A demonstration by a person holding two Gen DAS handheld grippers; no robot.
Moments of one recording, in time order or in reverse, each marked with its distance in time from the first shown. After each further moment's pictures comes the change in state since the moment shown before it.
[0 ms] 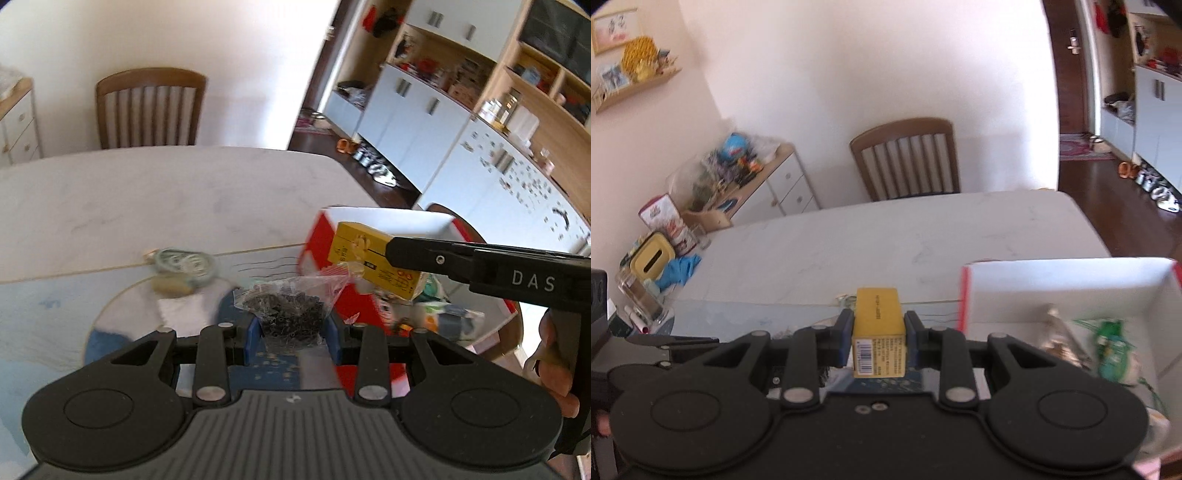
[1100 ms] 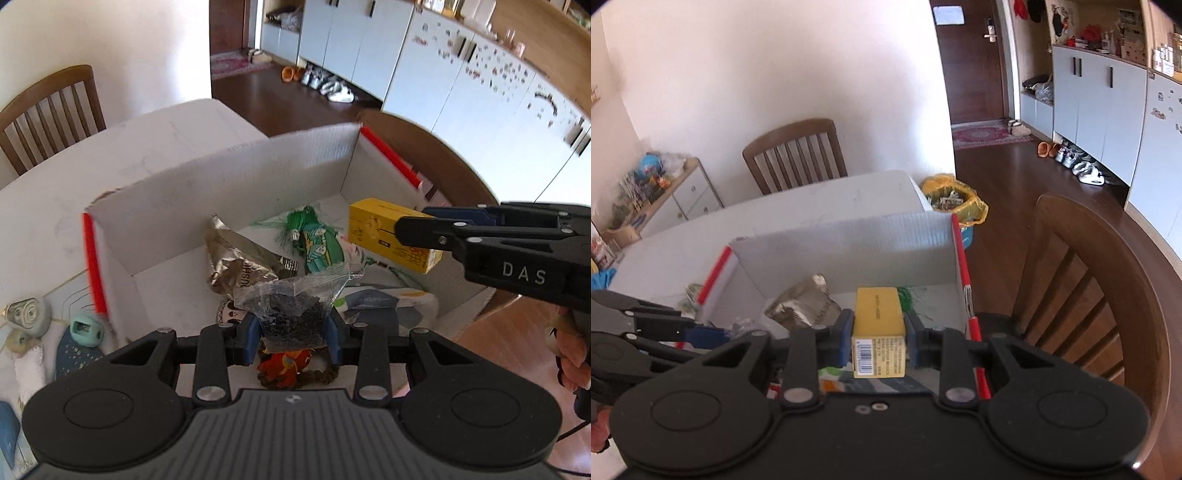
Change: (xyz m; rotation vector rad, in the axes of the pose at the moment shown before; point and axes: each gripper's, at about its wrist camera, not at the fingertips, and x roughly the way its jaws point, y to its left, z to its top) left arm 0.159 -0.188 0.014 0.268 0.237 0.014; right arm -0.040 -0.201 -0.043 0.067 0.021 -0.189
